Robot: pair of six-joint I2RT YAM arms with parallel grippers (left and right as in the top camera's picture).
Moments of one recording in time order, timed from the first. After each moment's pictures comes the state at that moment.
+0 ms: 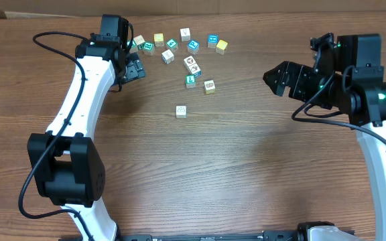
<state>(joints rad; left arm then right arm) -0.11 1.95 1.70 -0.97 -0.23 -0.49 0.05 1.39 1.52 -1.07 -0.37 0.31</state>
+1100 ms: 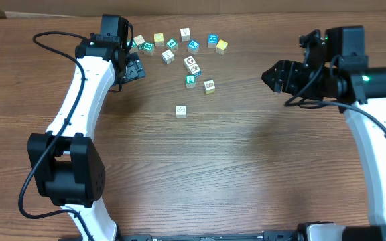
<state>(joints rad) -0.11 1.95 1.70 -0.97 -0.23 -0.49 0.06 1.51 1.52 -1.03 -0.37 0.26</state>
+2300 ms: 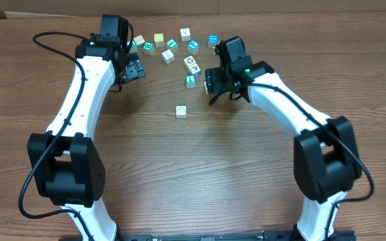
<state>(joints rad) -0.11 1.95 1.70 -0.97 -0.23 -0.49 0.43 2.02 1.52 -0.51 0.04 0.23</state>
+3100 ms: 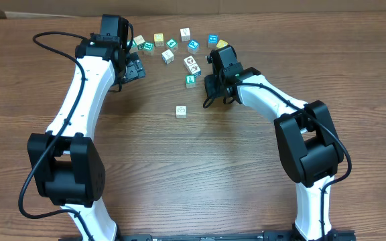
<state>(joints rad) -0.11 1.95 1.70 -0.97 -0.23 -0.49 0.43 2.17 1.52 -0.40 0.00 0.20</state>
